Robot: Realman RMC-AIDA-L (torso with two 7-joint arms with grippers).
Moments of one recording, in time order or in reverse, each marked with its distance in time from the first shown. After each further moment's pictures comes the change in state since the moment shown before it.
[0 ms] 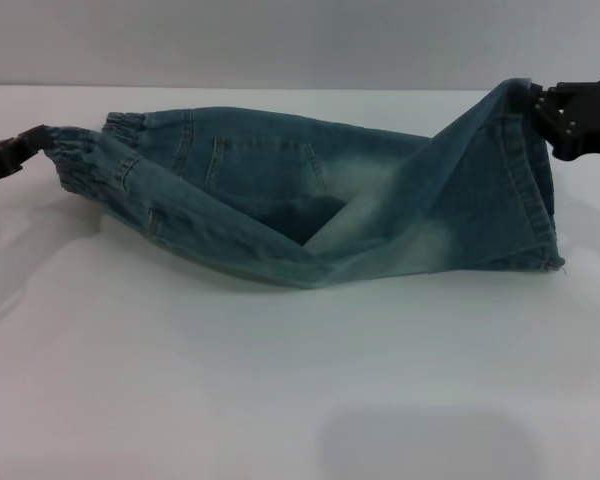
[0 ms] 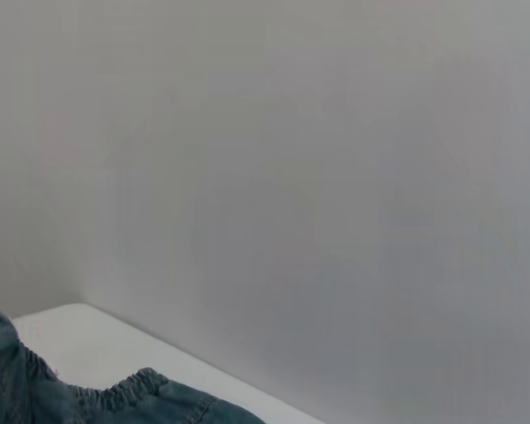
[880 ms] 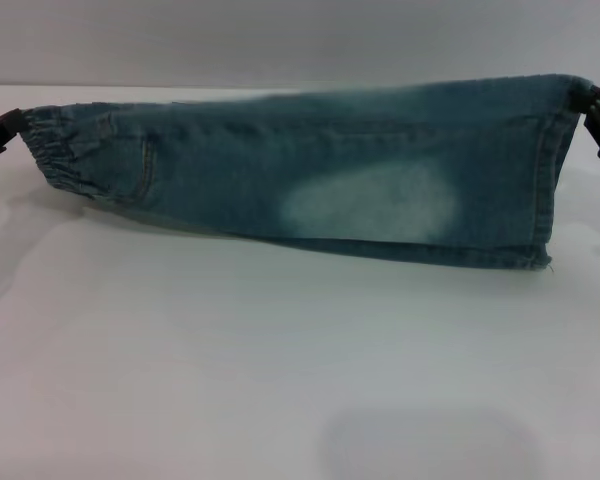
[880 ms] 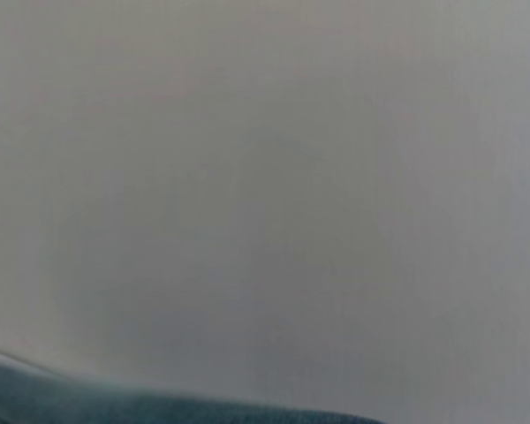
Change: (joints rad) left arm -0.011 -0.003 0.019 -0.016 -0.057 -0.142 0.026; right arm -0.069 -0.002 0.015 0.075 0.145 0.128 -0.132
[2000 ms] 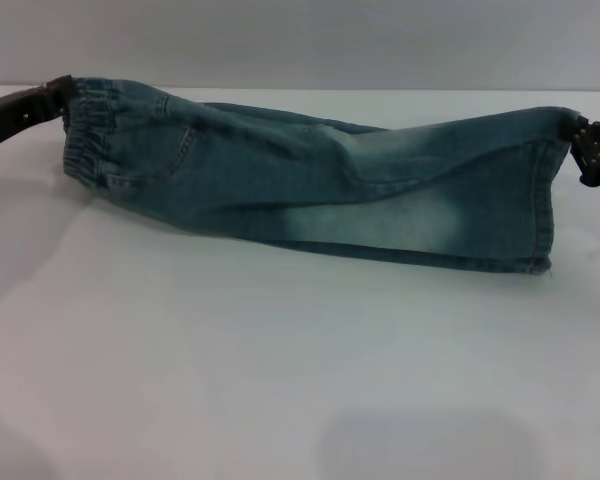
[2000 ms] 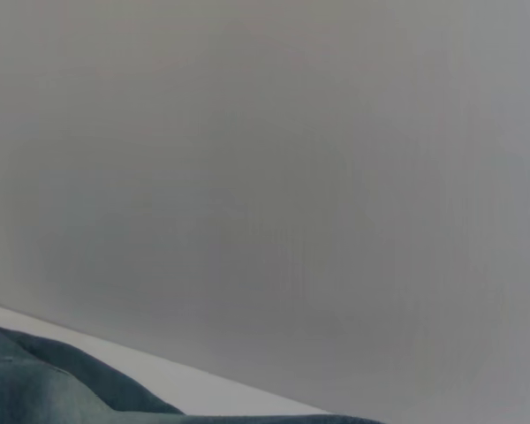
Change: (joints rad) left arm -0.130 -0.005 0.047 -0.081 -0.001 -0.146 0.075; right arm 0.032 -0.001 -0.001 0.133 0.013 0.132 -0.125
